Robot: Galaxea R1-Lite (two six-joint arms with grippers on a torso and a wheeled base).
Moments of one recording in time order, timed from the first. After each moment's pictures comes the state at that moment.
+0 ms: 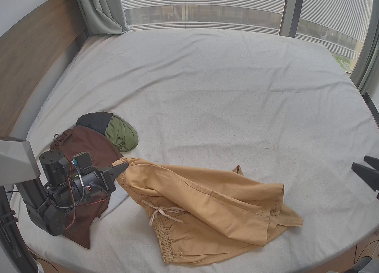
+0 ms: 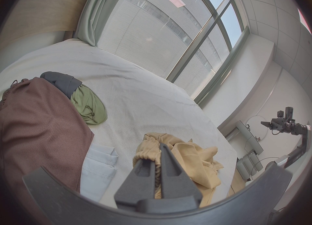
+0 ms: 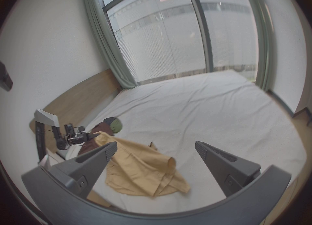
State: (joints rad) left arm -0.15 2.05 -0.32 -1.55 -0.49 -0.33; right arm 0.04 0.78 -0.51 -0.04 0.31 0.15
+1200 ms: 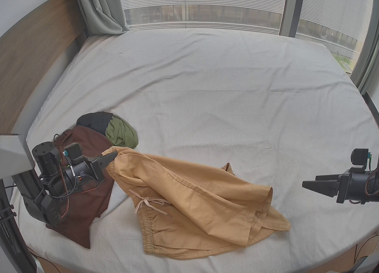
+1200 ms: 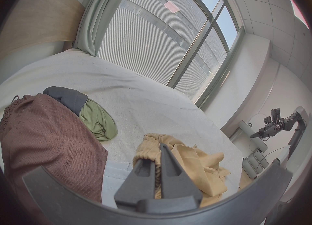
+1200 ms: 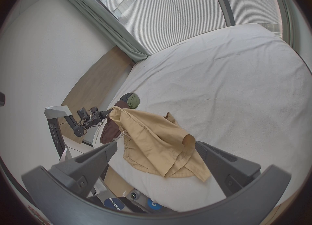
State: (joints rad) left arm -0.03 2.08 -0.40 -1.55 -0.58 -0.29; right arm 0.16 1.22 -0.43 -0.30 0.49 0.24
